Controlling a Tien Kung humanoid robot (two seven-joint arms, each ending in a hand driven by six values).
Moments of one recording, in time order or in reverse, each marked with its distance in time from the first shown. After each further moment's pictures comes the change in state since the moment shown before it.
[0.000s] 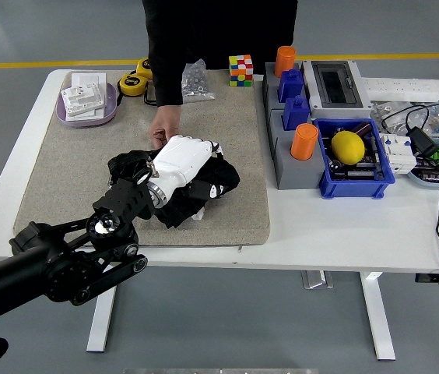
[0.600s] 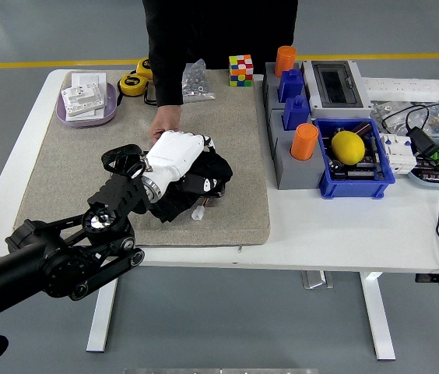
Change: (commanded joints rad) left arm -0.003 0.006 -0.009 -0.012 -0.005 -0.005 -0.003; right arm 0.003 -0.001 0.000 -0.001 0.000 0.002 0.001
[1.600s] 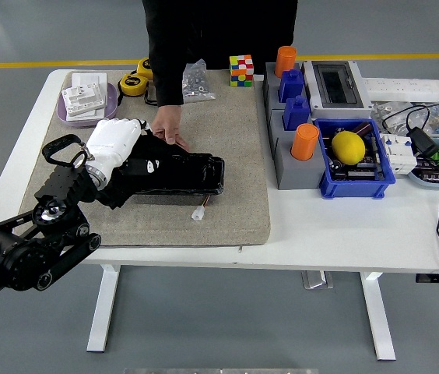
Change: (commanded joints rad) left arm 0.063 0.092 -0.172 0.078 0.036 0.006 -0.013; right arm -0.006 0.007 0.007 0.004 0.006 -0.013 0.003
